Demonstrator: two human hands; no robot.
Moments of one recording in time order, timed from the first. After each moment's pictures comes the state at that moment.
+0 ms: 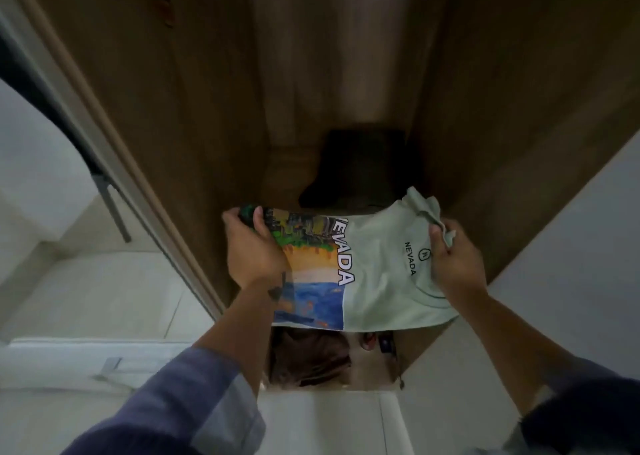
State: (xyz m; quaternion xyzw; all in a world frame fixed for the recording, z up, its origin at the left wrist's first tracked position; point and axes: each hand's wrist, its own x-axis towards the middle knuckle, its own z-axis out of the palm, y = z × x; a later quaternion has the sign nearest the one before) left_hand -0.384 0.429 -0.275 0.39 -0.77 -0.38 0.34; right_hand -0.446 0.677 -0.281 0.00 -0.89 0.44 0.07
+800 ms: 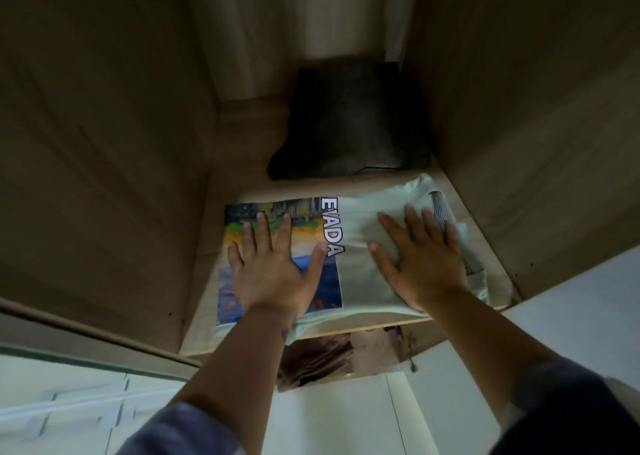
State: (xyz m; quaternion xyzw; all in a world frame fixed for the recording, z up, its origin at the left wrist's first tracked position) left_hand -0.448 0.434 -0.400 0.18 -0.98 -0.09 -0.01; right_hand -0.499 0.639 -0.399 0.12 -0.99 0.01 -0.04
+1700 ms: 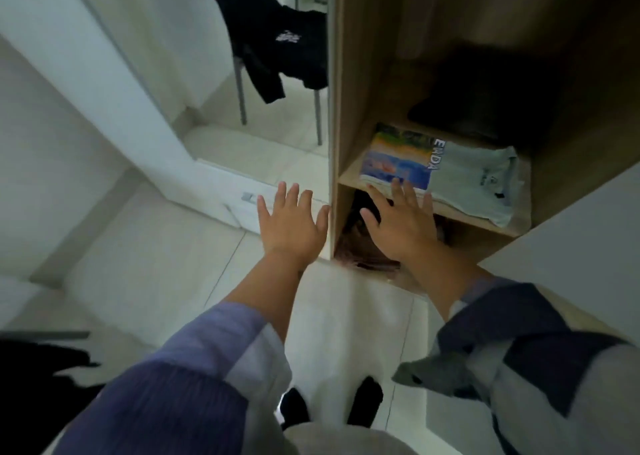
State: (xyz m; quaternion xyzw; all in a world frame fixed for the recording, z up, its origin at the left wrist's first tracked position) left_hand -0.136 0.442 -0.237 0.34 -0.94 -0.07 -0.03; right_hand -0.255 0.570 -0.240 0.35 -0.93 -0.03 -0.14
